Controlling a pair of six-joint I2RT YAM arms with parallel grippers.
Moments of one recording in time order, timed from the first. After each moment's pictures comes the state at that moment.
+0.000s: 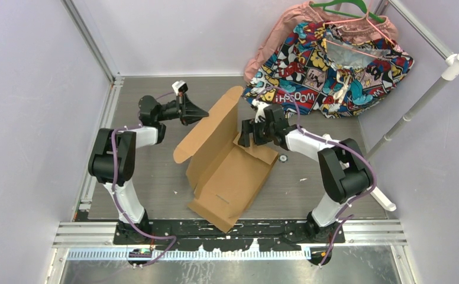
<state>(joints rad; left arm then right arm) -0.16 1.86 0.98 1.23 1.27 -1.86 0.41 1.69 0.98 -0.03 -0.34 0.22</state>
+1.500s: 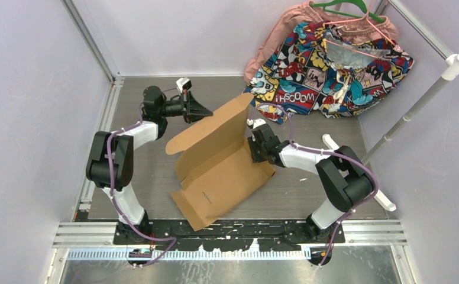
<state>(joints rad) -0.20 1.80 1.05 0.84 1.26 -1.57 0.58 1.61 0.80 -0.06 0.10 0.20</state>
